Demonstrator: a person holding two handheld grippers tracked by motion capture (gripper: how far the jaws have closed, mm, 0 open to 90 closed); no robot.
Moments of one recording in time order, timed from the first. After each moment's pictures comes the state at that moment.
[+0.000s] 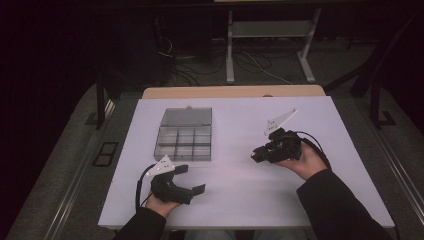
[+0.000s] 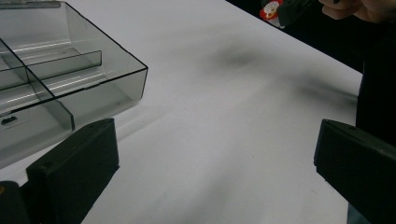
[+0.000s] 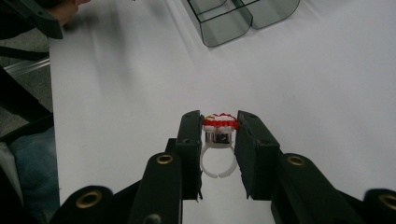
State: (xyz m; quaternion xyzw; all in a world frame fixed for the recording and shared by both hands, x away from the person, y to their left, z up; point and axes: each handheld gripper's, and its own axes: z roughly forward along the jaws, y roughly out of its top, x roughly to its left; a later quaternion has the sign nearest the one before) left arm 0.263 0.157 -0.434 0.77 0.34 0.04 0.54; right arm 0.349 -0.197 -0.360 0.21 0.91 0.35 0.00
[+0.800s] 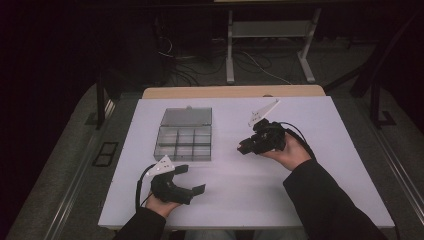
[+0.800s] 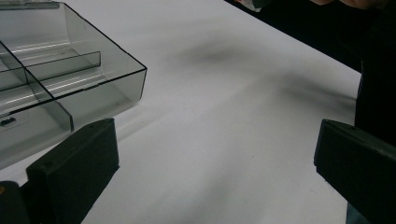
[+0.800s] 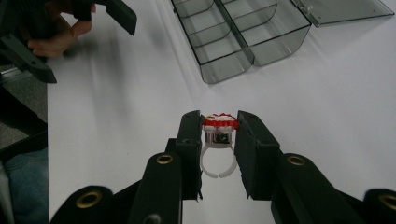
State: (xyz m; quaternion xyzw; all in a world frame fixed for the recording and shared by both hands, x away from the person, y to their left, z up) left arm 0.263 0.157 -0.433 0.77 0.34 0.04 0.54; right arm 0.371 -0.160 -0.349 0.20 0.91 0.35 0.00
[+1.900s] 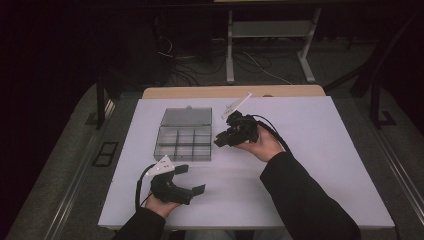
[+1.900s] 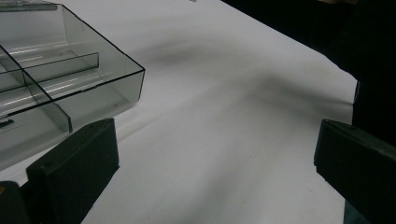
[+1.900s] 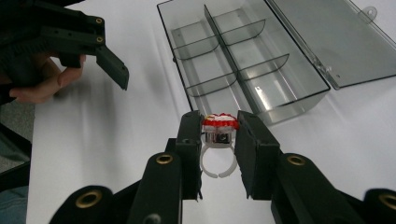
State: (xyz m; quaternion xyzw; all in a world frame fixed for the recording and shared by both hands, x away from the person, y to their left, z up) left arm 0.263 0.158 -0.433 0.77 0.34 0.04 0.54; right arm 0.398 -0.097 -0.350 0.18 0.91 0.37 0.00
